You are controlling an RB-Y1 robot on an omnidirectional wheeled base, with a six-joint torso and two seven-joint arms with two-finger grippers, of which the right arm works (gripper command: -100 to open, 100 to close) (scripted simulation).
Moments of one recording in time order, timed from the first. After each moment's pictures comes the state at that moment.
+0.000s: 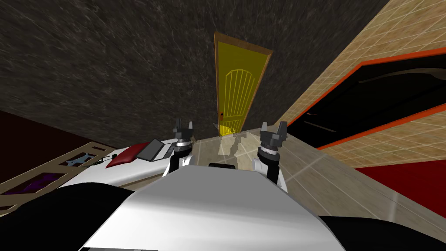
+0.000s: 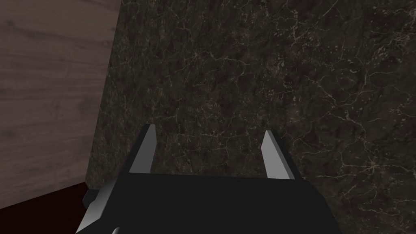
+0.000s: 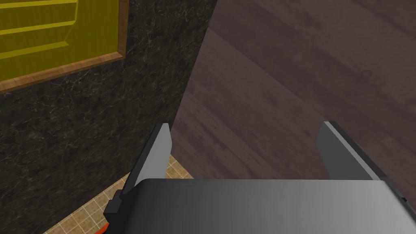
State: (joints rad) arm 0.47 0.02 -0.03 -2.33 0.11 -0.65 -0.14
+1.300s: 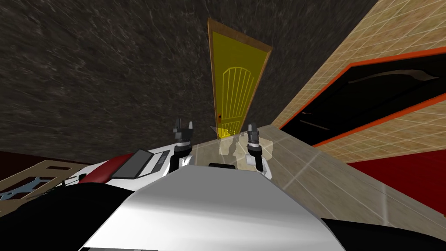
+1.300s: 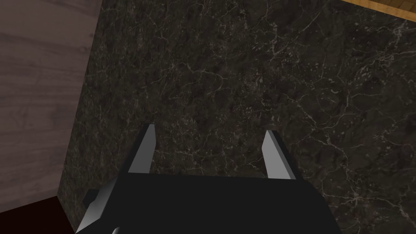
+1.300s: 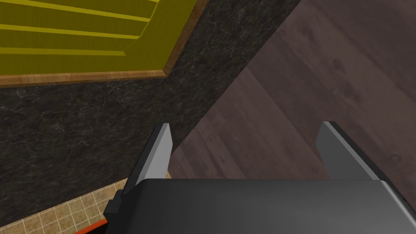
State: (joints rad) arm 0.32 -0.04 0.04 -2.06 0.20 -0.61 0.07
